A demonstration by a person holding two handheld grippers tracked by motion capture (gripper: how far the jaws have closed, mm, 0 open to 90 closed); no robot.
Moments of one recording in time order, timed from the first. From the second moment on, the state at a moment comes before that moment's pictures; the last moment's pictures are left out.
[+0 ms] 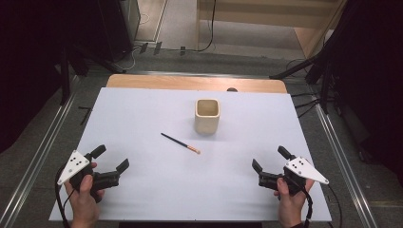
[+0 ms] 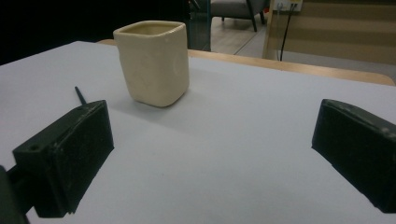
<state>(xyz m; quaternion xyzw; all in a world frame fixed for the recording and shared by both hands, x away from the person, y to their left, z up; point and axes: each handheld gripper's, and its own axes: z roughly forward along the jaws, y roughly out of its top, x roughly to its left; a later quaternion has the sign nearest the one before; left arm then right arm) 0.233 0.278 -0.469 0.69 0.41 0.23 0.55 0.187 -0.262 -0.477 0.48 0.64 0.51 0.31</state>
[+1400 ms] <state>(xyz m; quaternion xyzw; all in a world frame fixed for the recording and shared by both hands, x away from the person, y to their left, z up) 0.274 0.219 -0.458 0.72 0.38 0.19 0.55 0.188 -0.253 -0.478 0.46 0.66 0.51 0.30</state>
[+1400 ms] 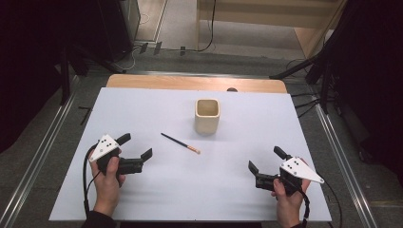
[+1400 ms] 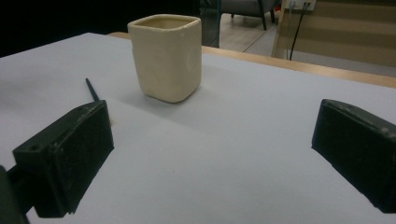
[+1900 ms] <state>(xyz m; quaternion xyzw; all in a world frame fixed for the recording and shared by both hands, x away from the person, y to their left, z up) 0.291 0.197 -0.458 0.74 0.36 0.16 0.54 0.190 -0.250 -0.478 0.45 0.67 0.50 0.30</state>
